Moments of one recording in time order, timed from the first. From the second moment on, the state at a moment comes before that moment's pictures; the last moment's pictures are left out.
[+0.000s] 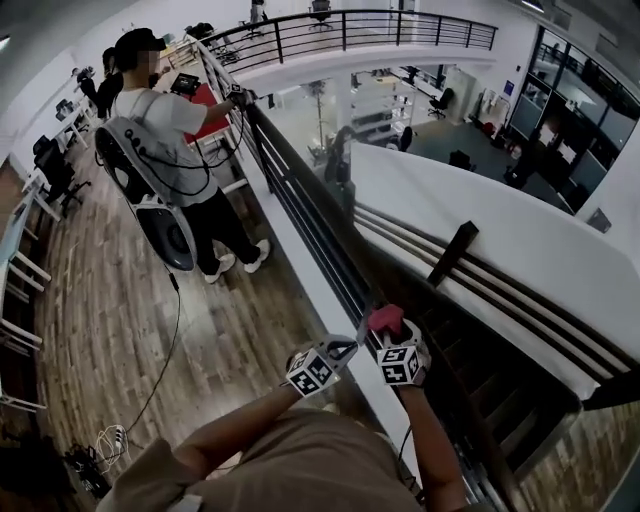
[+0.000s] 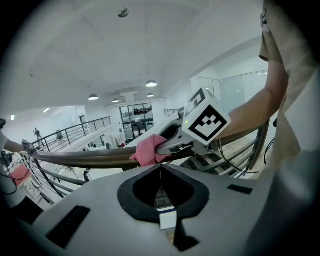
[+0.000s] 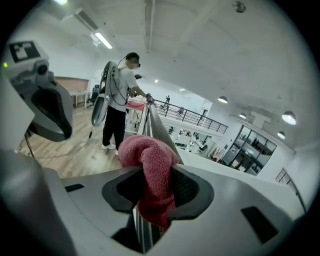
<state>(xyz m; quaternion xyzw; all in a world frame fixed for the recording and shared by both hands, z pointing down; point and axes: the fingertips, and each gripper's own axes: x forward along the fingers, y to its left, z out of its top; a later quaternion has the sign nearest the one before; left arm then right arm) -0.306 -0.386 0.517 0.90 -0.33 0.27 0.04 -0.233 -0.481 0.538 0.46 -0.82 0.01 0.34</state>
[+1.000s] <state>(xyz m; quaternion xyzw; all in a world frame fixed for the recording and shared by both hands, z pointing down) -0.325 -0.392 0.533 0.90 -0.34 0.27 0.05 -0.247 -0.513 0.590 0.42 -0.77 -0.03 0.48</state>
